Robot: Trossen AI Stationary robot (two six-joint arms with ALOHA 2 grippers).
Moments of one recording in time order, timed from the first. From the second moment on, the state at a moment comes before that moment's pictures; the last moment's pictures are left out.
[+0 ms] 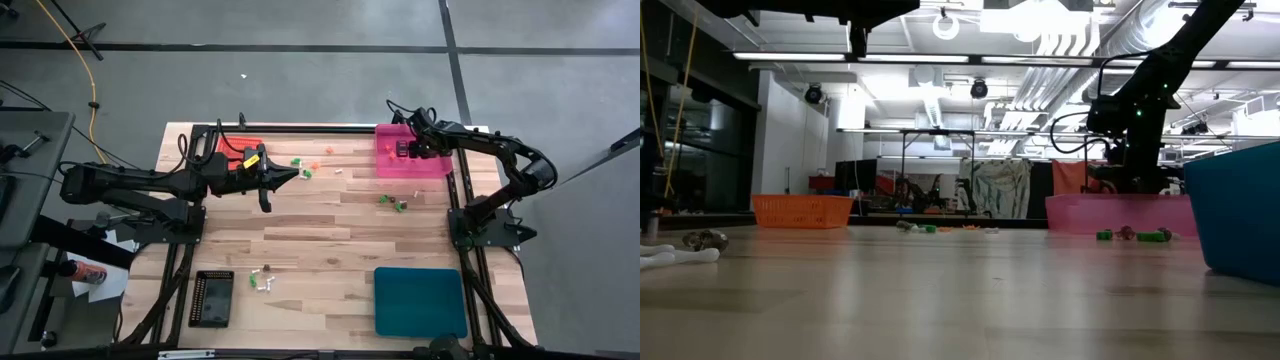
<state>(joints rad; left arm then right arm) 0.09 1.03 0.63 0.47 -0.09 -0.23 -0.96 1.49 0.78 -0.52 0.18 0.56</state>
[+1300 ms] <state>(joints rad) 0.09 1.03 0.63 0.41 -0.13 -0.21 -0.16 1.04 0.78 0.15 -0.16 0.29</state>
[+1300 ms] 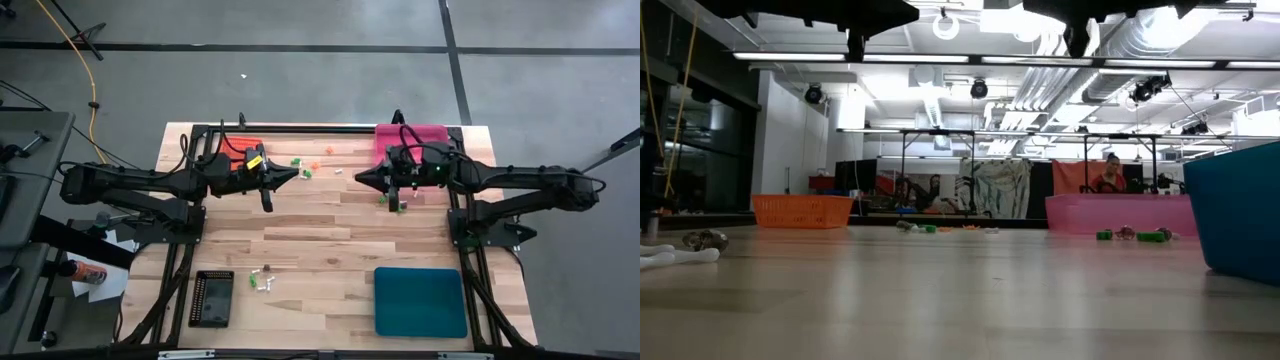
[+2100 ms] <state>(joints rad) 0.24 1.21 0.82 -0.08 -0.14 -0.33 -0.17 1.04 0.78 0.16 -0.16 0.26</state>
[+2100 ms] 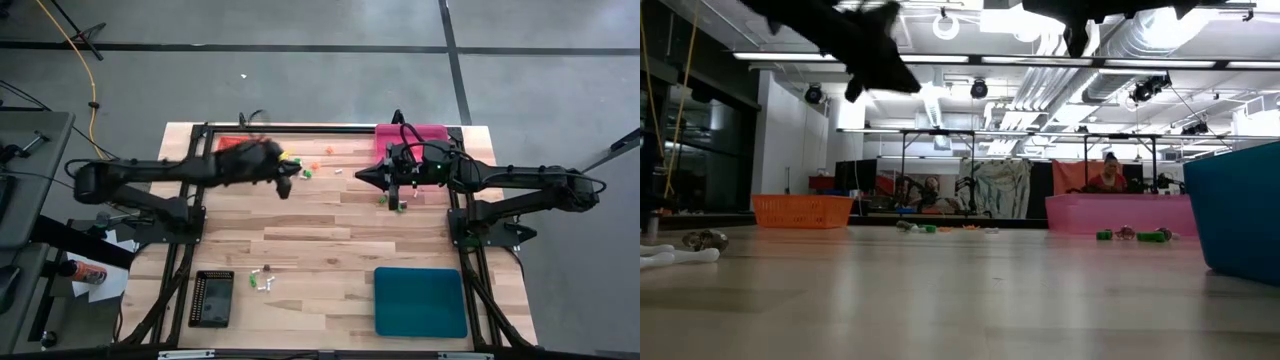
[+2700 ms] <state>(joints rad) 0.52 1.94 1.39 -0.53 0.12 -0.28 -0.17 1.04 0.78 0.14 -0.12 0.43</state>
